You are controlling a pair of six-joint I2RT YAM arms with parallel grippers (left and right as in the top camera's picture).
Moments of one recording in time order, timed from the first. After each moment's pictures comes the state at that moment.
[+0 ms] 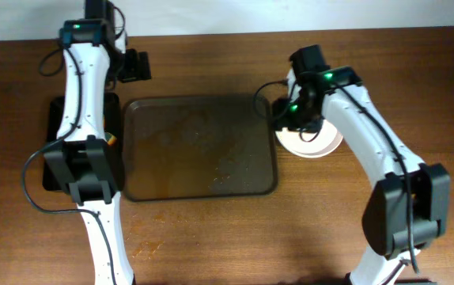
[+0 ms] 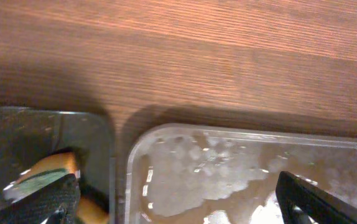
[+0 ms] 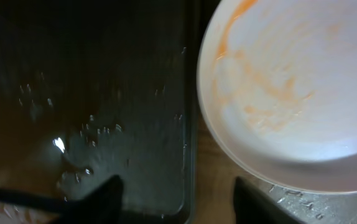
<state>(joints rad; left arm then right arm) 0.01 2.43 2.50 -1.33 0.02 -0.12 0.27 1.92 1.61 -1.06 -0.19 0.29</state>
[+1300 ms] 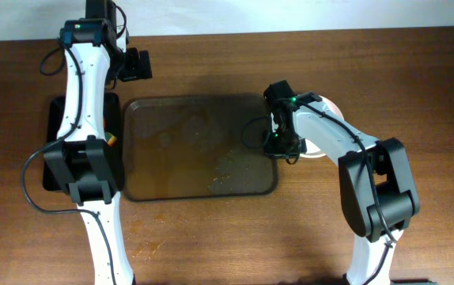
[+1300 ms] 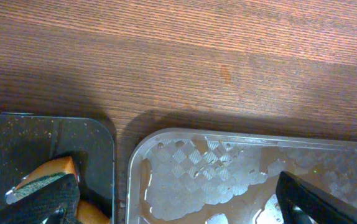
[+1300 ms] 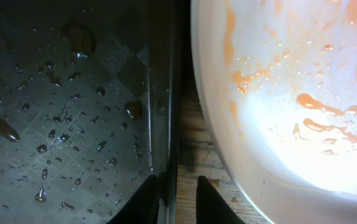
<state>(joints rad) 0.02 2.43 2.50 -1.32 0.03 -0.11 0.33 2.05 1.43 -0.91 -0.08 0.28</state>
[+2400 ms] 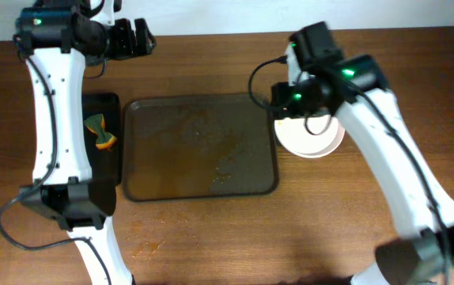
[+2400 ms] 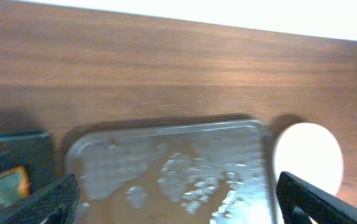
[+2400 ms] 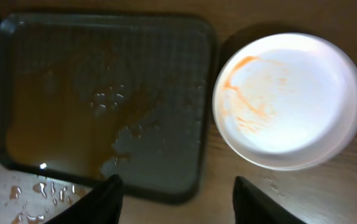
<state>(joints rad) 0.01 2.17 2.57 -1.39 0.33 -0.11 0.32 1.72 1.83 -1.23 -0.09 0.25</state>
